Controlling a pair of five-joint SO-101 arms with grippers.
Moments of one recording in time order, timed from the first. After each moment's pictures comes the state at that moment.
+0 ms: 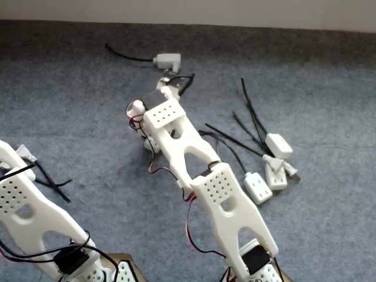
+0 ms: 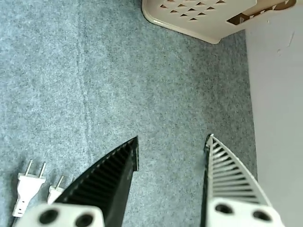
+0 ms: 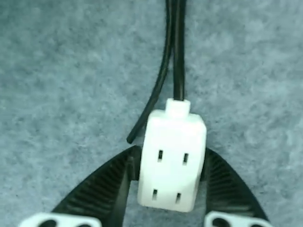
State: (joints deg) left arm -48.7 46.8 -81.3 88.6 49.4; right arm -37.4 61.1 -61.2 86.5 -52.0
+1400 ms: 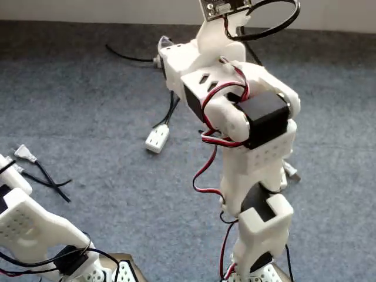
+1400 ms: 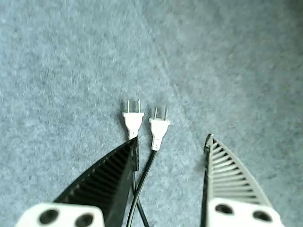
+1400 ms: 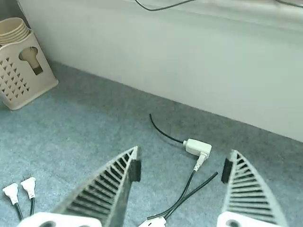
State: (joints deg) left arm -51.6 22.2 -45.4 100.7 23.9; right arm -31.1 14.2 -83.3 98.9 -3.5
